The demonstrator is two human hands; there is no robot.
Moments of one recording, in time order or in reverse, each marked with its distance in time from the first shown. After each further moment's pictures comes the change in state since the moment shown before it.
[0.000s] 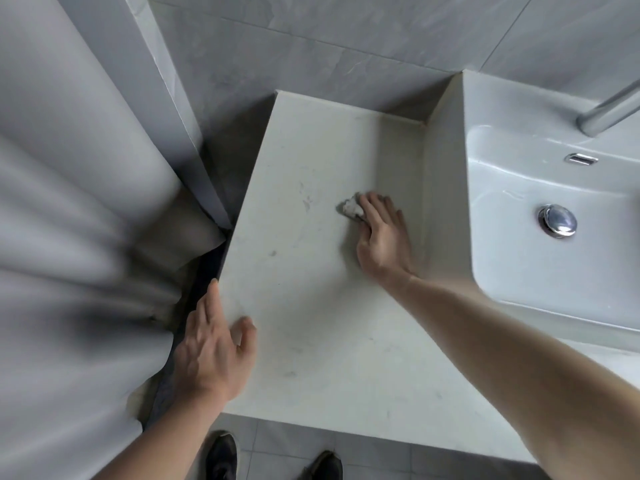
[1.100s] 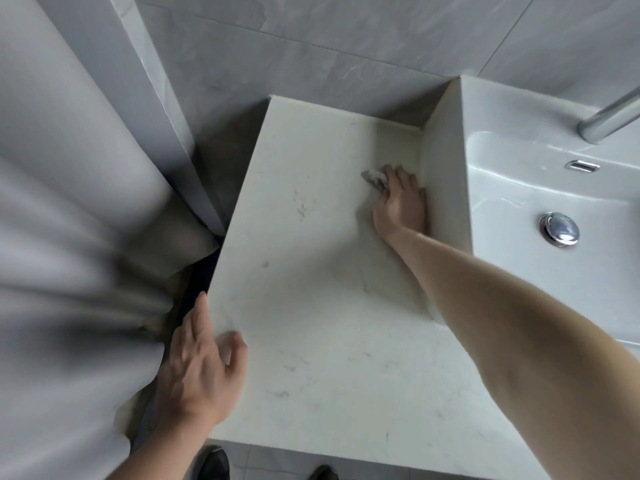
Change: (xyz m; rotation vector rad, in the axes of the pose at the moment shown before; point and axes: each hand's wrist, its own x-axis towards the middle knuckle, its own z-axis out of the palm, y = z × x) left_hand 0.003 -0.007 0.012 -0.003 0.047 0.009; right_hand 0.084 0.023 -0.018 -0.180 0.000 0.218
